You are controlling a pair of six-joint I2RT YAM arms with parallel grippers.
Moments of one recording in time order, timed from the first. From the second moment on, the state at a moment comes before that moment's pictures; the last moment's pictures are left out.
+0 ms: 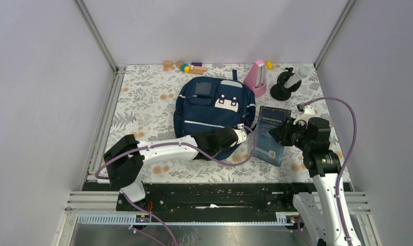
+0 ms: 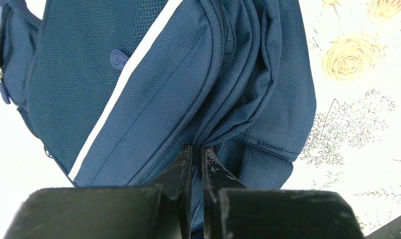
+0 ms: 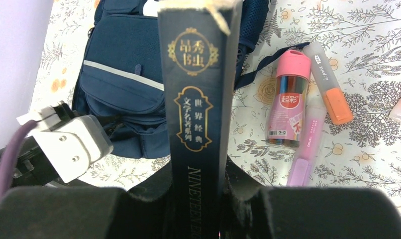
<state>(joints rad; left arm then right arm) -1.12 1.66 1.13 -0.43 -0.43 0.17 0.02 0.63 0.72 -0.60 -0.39 0.33</state>
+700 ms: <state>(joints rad) -1.08 1.49 1.29 -0.41 -0.57 0.13 0.04 0.50 0.55 -0.51 -0.70 0.62</state>
